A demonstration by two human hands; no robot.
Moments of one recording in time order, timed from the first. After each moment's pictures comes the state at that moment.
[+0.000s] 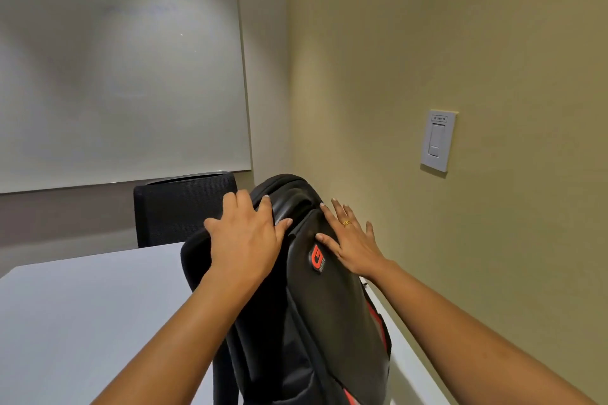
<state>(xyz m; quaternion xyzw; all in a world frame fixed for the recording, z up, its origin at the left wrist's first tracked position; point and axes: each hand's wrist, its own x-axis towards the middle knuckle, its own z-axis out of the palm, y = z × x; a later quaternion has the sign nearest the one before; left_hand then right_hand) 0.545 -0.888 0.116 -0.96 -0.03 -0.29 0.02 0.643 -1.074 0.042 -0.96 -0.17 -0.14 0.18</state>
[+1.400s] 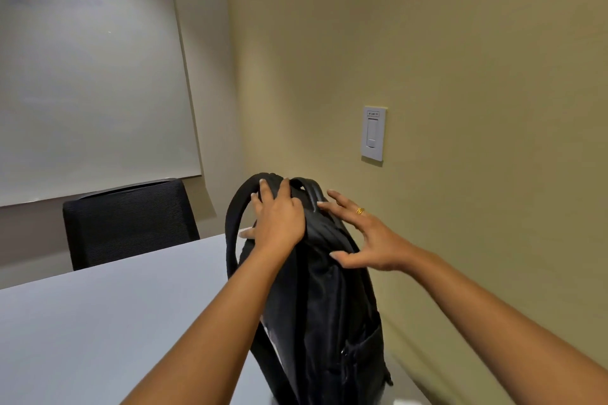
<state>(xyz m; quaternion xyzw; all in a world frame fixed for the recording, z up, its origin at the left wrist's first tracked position) 0.566 -0.987 0.118 -0.91 0.05 -0.14 -0.38 0.540 -1.155 0.083 -0.90 -0.26 -0.13 0.34</state>
